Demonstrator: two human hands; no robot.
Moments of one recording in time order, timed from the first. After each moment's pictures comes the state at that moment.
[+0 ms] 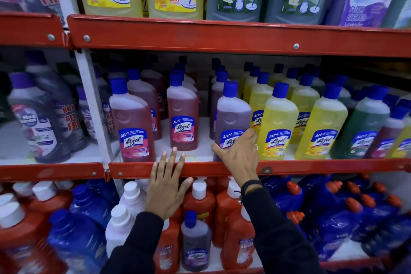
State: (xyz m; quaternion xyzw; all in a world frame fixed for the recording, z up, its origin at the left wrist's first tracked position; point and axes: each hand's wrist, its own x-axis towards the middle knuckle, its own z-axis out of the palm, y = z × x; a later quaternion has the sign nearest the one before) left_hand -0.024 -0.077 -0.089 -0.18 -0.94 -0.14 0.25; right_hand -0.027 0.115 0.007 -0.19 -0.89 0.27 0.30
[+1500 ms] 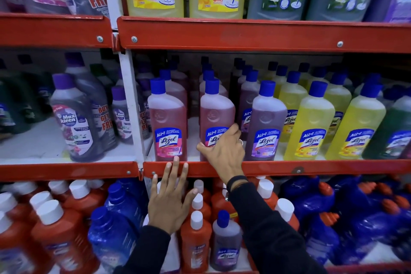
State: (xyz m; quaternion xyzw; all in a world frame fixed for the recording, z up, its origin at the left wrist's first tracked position) left_hand -0.013 -0.149 -0.112 -0.14 -0.95 -0.10 0.26; right_hand -0.036 0.002 0.017 -0.14 -0.91 0.29 0.25
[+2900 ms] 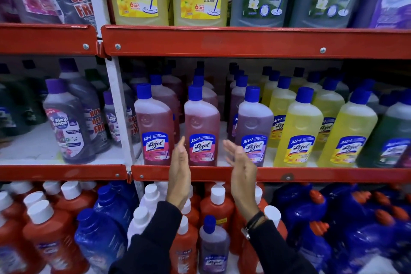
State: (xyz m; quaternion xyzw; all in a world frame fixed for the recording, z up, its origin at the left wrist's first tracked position) left_hand -0.015 -0.068 -0.029 -0.12 -0.65 -0.73 0.16; right_hand 0.006 0.064 -0.021 0.05 -0.67 0.68 0.29
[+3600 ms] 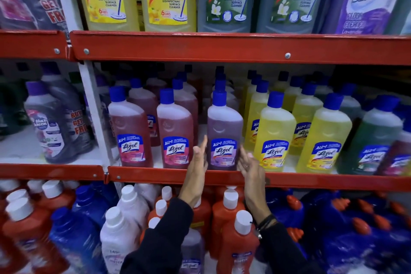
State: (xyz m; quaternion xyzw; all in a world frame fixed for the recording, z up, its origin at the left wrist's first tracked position) left_hand -0.004 0.028 -0.008 -0.18 -0.64 -0.75 0.03; right_hand -0.008 0.162 -0.030 0.04 -0.59 0.78 0.20
